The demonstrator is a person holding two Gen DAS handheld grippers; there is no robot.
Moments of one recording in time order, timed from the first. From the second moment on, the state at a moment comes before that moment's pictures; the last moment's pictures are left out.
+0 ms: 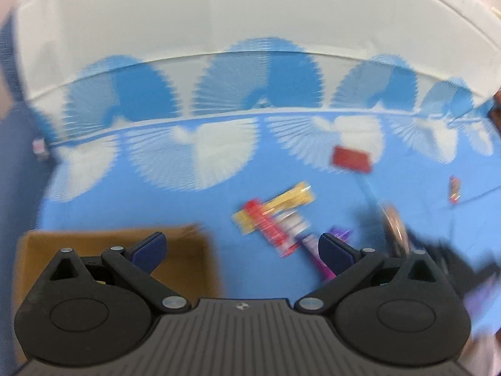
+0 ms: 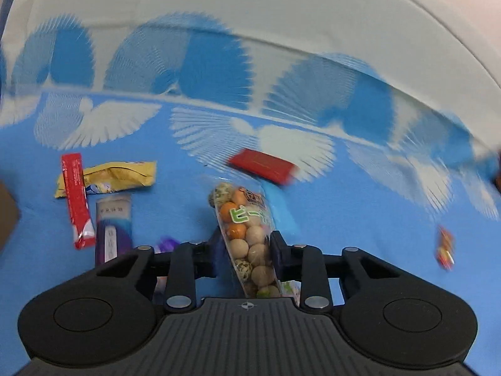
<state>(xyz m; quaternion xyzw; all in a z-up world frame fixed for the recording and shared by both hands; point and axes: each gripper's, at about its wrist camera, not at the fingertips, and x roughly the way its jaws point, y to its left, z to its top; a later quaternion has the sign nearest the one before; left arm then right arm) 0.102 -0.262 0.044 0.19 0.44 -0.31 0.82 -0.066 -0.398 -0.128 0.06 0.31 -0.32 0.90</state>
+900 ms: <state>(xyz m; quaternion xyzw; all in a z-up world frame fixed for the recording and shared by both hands) 0.168 -0.535 -0.121 0.22 0.50 -0.37 0.76 -0.207 -0.462 -0.160 0.14 0.30 -0.44 0.83</state>
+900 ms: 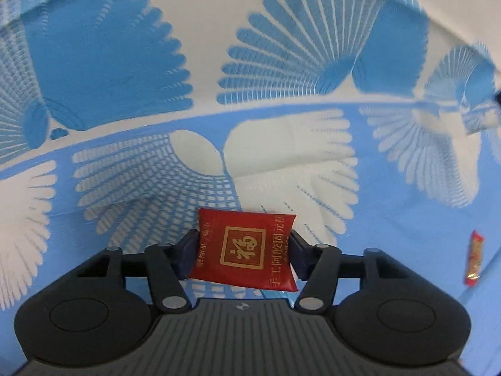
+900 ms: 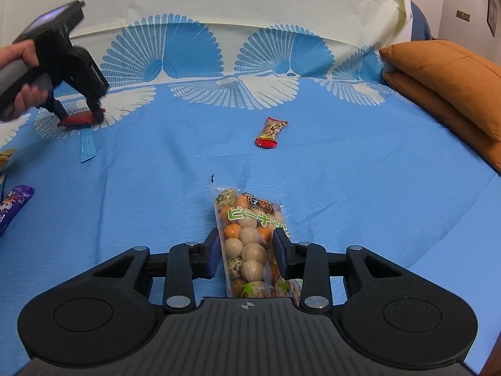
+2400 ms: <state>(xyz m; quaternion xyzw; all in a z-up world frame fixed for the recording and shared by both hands) -0.106 0.139 0.097 0.10 0.41 -0.32 0.85 -0.271 -0.037 0.072 0.11 0.27 -0.08 0.95</state>
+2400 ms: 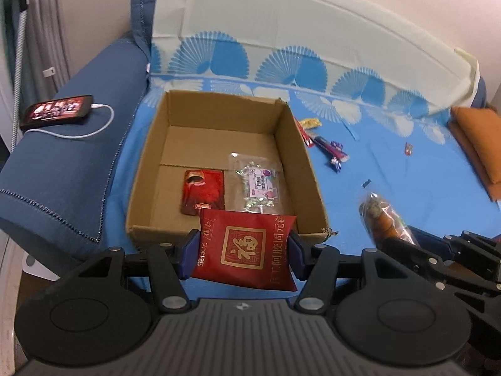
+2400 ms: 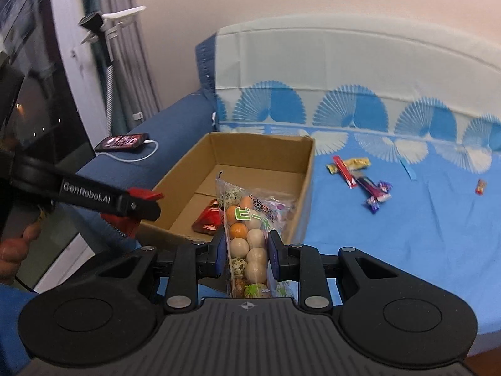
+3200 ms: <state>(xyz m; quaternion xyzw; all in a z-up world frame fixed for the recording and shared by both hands) -0.119 0.162 0.098 0.07 0.40 -0.32 0.86 -0.277 0.007 0.079 0.06 0.29 -0.09 0.95</state>
